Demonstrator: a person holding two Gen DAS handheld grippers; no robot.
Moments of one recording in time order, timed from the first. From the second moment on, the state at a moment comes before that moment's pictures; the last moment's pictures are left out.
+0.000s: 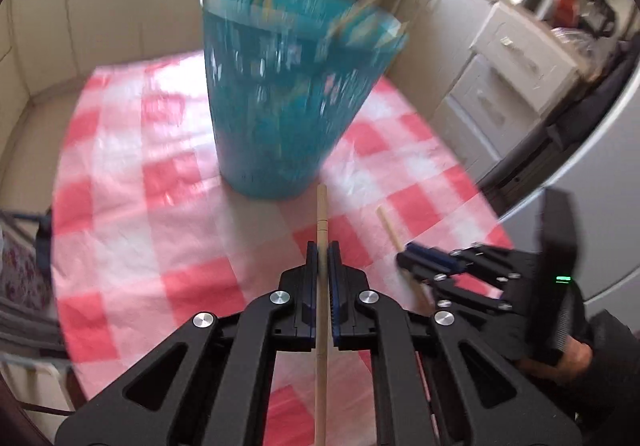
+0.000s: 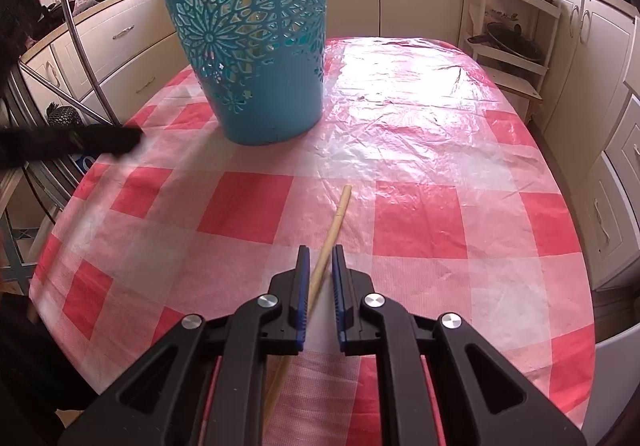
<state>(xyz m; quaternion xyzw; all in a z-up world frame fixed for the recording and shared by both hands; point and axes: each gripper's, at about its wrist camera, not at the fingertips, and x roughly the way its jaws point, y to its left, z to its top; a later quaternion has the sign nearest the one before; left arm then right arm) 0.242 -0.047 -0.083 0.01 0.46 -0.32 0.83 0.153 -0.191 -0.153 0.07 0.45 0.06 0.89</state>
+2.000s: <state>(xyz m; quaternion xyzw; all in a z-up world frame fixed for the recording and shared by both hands) 0.307 -0.083 -0.004 -0.02 0.20 -0.12 0.97 0.159 -0.189 -0.151 0.09 0.45 0.08 0.89</state>
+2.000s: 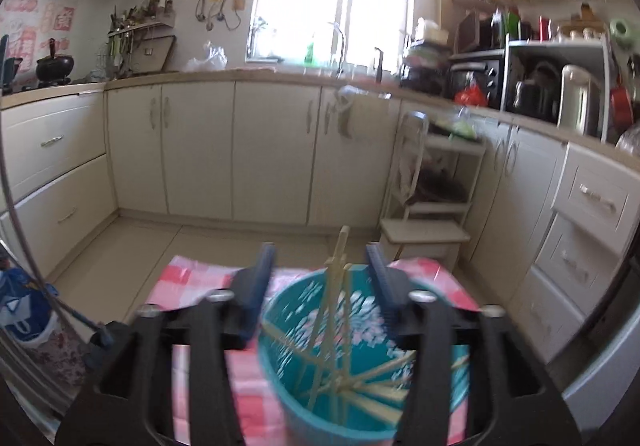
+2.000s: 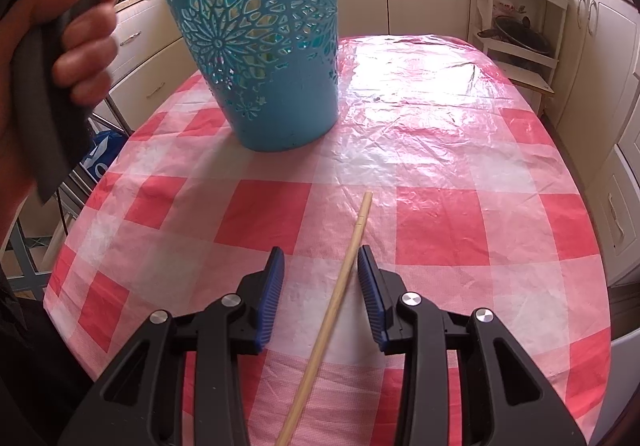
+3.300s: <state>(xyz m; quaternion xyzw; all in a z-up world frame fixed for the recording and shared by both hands) 0.261 0.064 -0.004 -0.21 0.27 -0.03 0.94 0.299 -0.187 0.049 0.23 0.13 0.08 0.96</state>
